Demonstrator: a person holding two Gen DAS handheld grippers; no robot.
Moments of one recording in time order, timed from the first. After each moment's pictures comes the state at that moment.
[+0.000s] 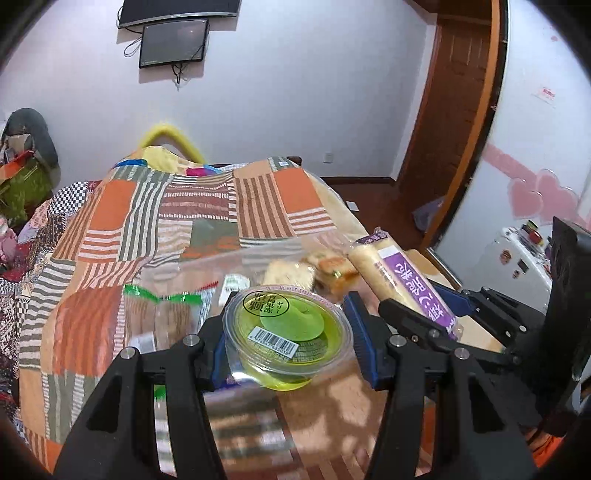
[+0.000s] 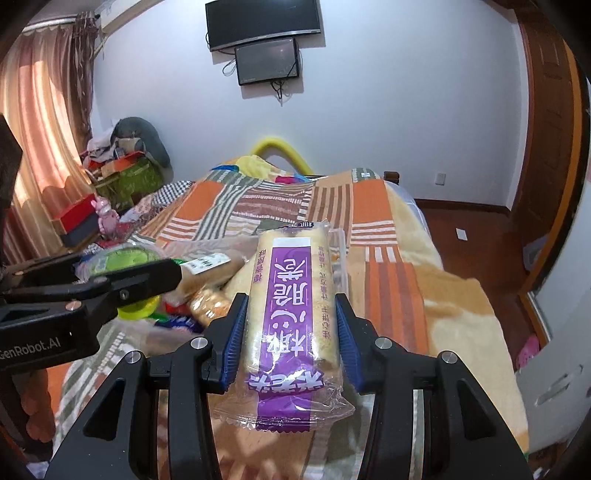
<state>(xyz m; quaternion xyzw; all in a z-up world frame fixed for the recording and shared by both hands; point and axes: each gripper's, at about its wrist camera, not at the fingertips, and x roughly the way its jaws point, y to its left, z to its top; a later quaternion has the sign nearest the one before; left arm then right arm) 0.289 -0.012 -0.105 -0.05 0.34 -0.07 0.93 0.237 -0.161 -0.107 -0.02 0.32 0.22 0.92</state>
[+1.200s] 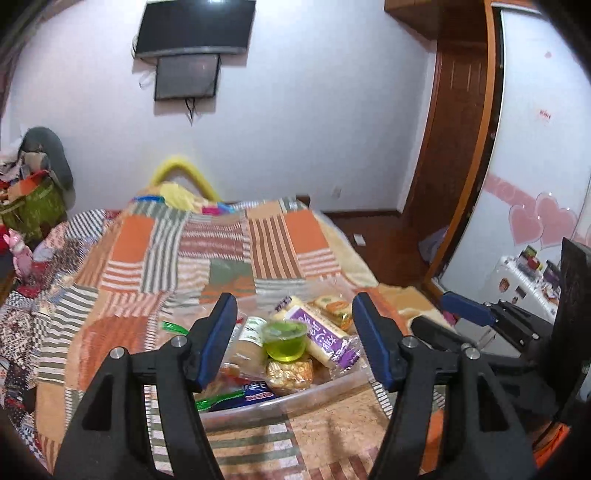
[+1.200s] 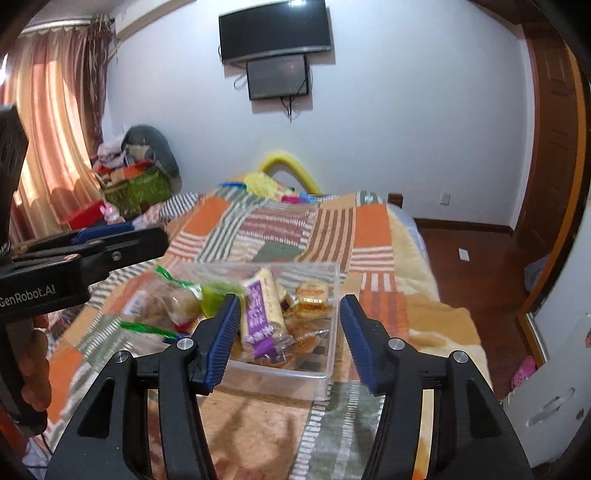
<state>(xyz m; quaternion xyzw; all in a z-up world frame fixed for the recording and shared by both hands) 0.246 0.002 -0.044 -0.05 0.27 -0.05 0.96 0.220 -0.185 -0.063 -0.02 0.28 0.24 0.93</state>
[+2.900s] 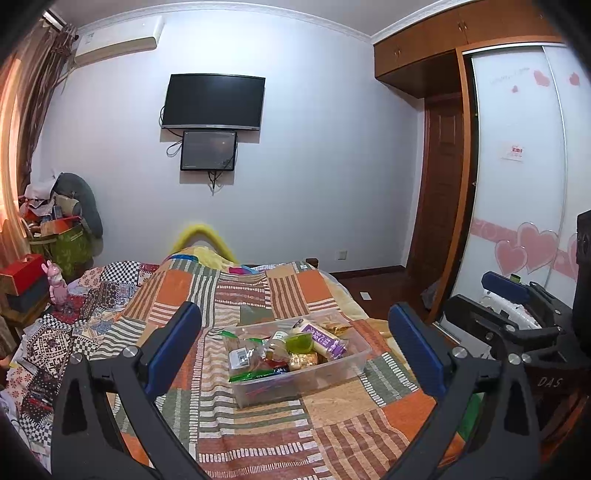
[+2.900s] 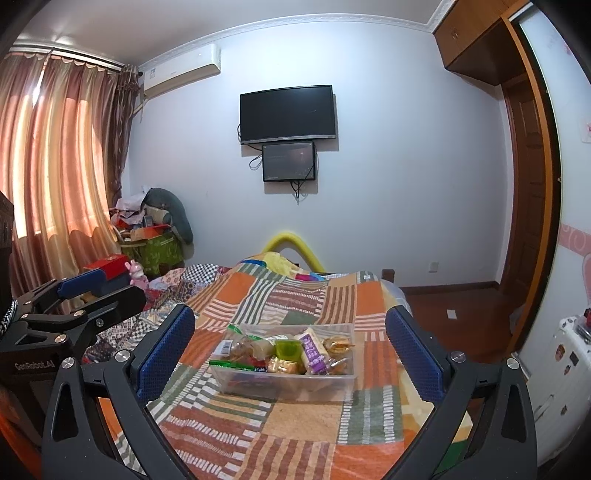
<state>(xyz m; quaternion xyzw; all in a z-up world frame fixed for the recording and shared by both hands) 0.072 0.014 0.013 -0.04 0.15 -0.02 0.99 0.078 -0.181 0.017 0.00 0.14 0.23 0.96</state>
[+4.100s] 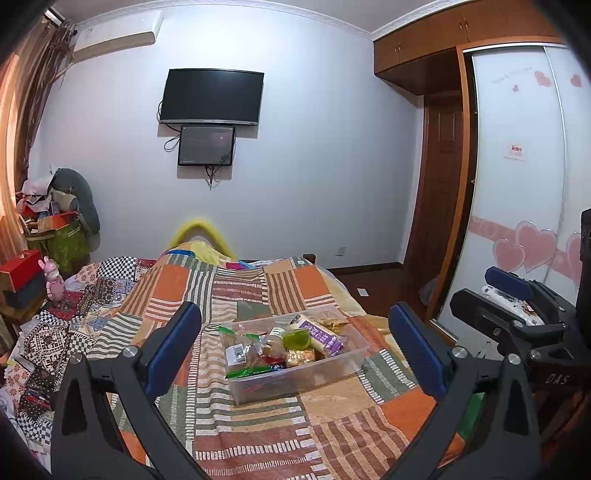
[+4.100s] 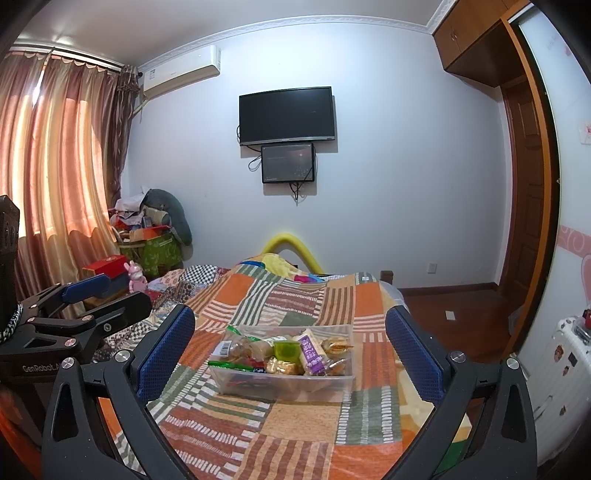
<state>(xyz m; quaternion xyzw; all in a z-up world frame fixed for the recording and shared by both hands) 0.075 0.019 0.009 -0.04 0.15 -0.03 0.99 0.076 -0.180 0.020 0.00 0.14 0.22 0.96</state>
